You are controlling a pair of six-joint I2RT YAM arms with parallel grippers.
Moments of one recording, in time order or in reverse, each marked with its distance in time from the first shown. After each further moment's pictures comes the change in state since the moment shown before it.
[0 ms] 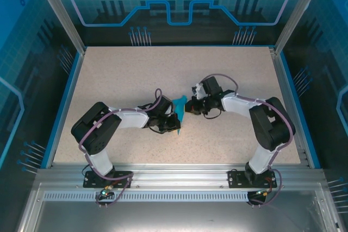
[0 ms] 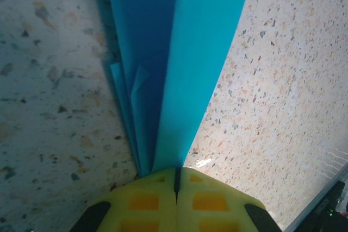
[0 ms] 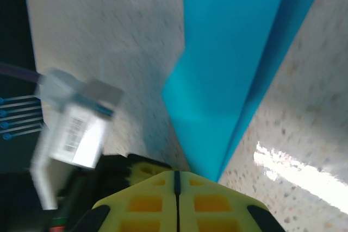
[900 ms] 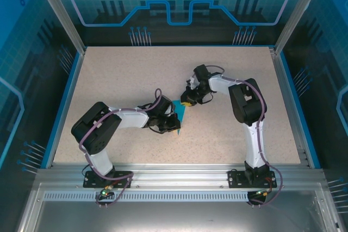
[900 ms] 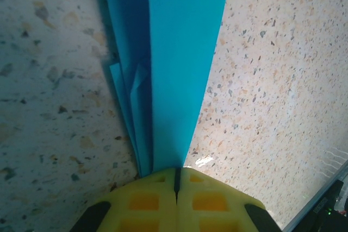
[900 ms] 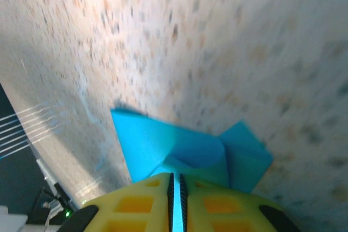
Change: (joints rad) left arm 0.004 0.003 0.000 0.001 0.011 0.000; right arm -0.087 0.458 0.547 -0.349 -0.041 -0.121
